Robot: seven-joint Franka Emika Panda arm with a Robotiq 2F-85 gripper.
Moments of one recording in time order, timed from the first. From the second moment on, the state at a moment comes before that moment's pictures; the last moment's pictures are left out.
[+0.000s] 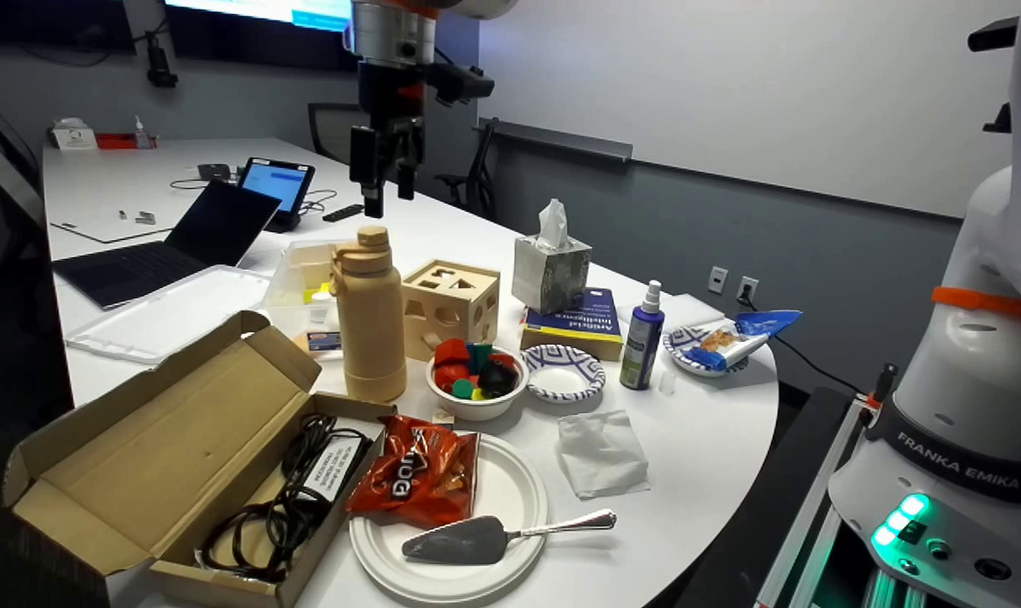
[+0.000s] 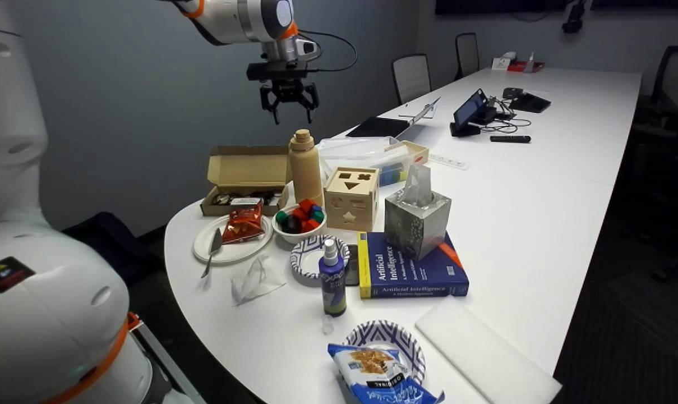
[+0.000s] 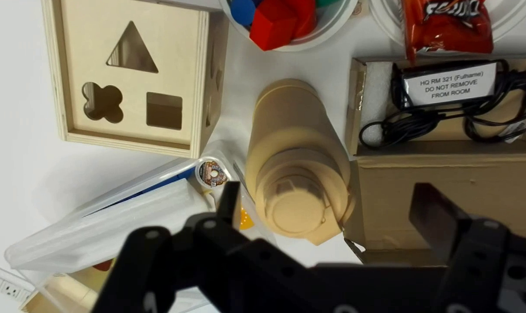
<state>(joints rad) 0.22 0.23 0.24 -1.80 -0.10 2.14 -0.10</state>
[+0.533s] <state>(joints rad) 0.22 0.30 0.23 -1.75 -0.10 2.15 -0.10</state>
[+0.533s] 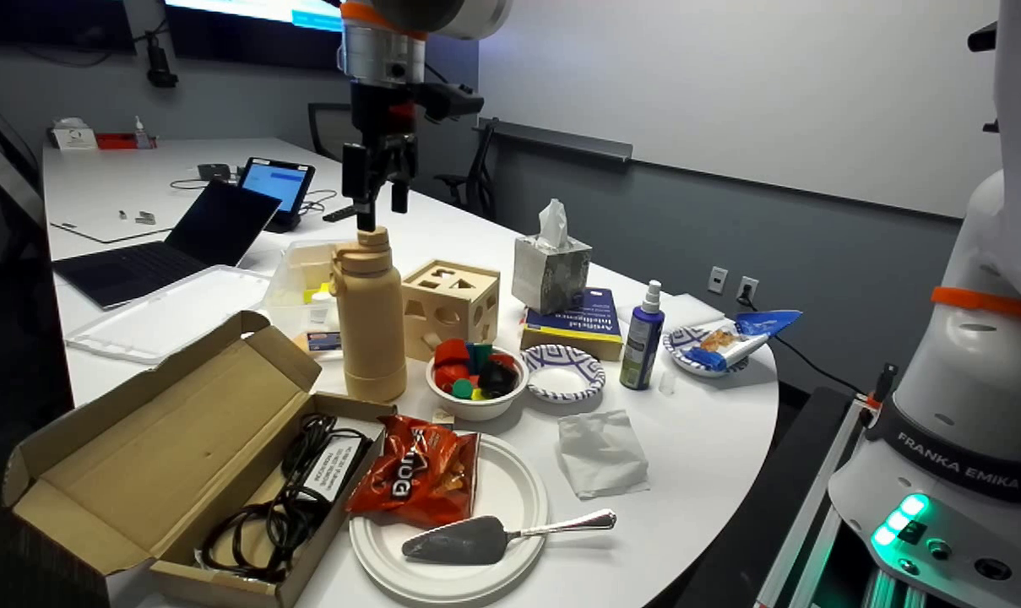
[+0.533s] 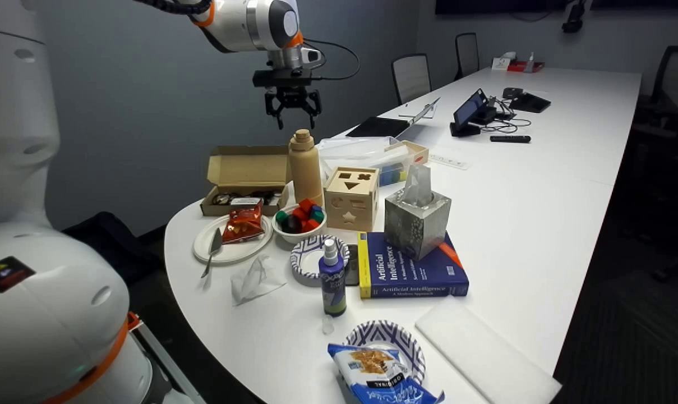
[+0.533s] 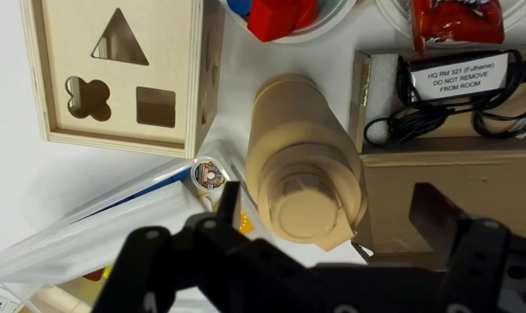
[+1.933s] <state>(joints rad) 0.23 0.36 0.22 -1.71 -0.10 2.18 -0.10</state>
